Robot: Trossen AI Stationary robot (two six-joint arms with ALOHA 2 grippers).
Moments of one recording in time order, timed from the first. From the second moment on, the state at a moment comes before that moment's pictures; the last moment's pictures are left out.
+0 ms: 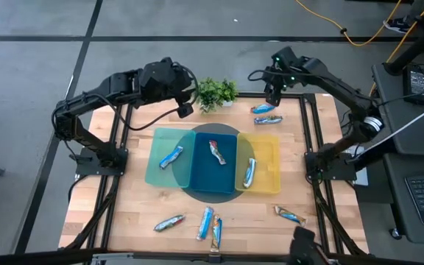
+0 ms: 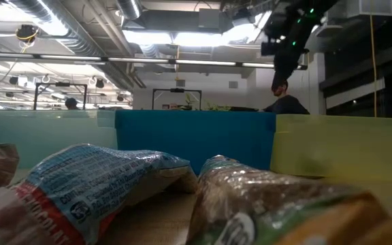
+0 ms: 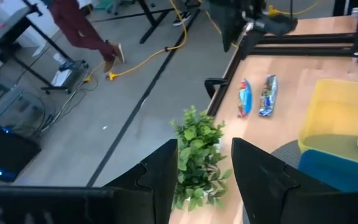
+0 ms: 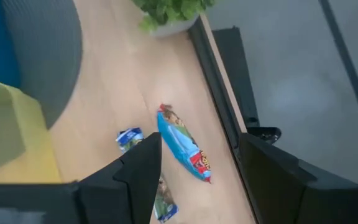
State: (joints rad) left arm 0.22 1.45 1.82 -0.92 -0.44 0.14; right arm -0.85 1.53 1.43 -0.97 -0.09 -0.53
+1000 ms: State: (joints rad) left arm 0.23 1.45 1.82 -0.97 -0.44 0.11; right arm -0.92 1.88 1.40 -0.88 -0.18 -0.58
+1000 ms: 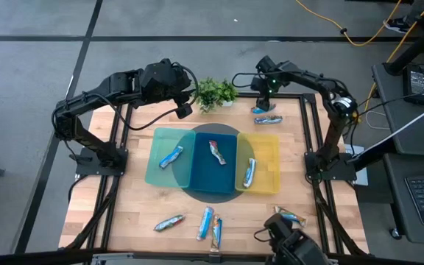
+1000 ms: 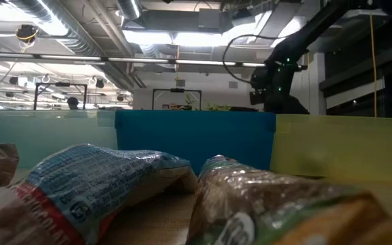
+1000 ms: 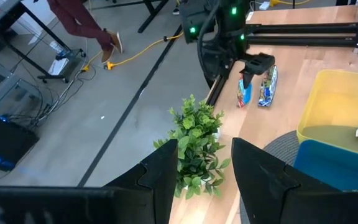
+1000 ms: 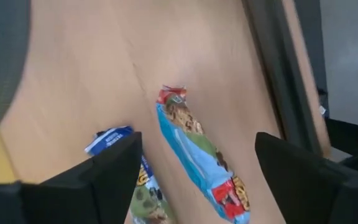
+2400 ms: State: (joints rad) left arm 0.22 1.45 1.82 -0.97 -0.39 0.06; right arm -0.92 1.95 1.21 -0.63 -0.13 -0.61
